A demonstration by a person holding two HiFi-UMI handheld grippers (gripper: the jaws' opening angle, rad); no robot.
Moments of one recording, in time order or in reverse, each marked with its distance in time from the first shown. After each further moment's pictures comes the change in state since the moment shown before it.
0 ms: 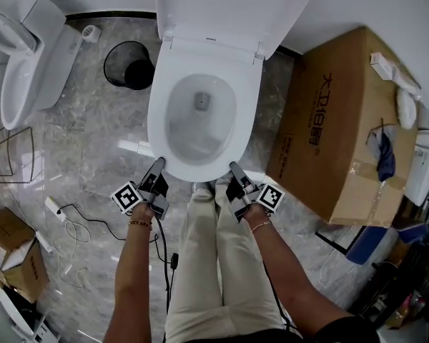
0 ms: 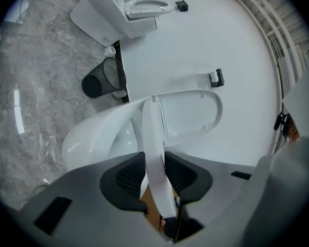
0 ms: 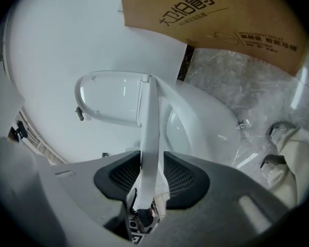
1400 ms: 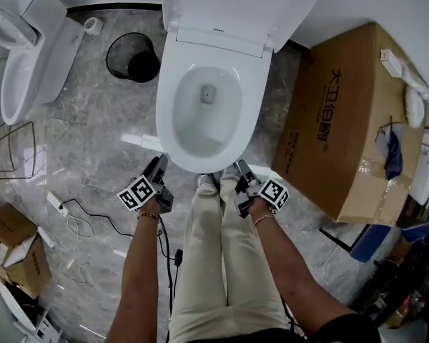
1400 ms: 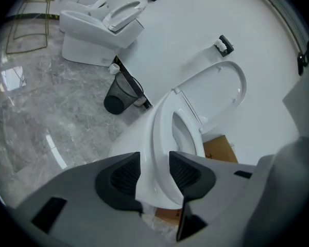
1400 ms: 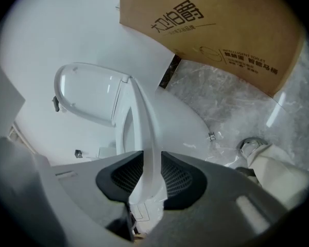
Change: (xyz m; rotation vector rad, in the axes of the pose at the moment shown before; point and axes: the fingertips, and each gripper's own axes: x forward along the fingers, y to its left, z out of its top) left arm -0.028 0.098 0.022 0.405 0.030 0.439; right arm -0.022 -0.087 0.008 -0.078 -0.042 -0.323
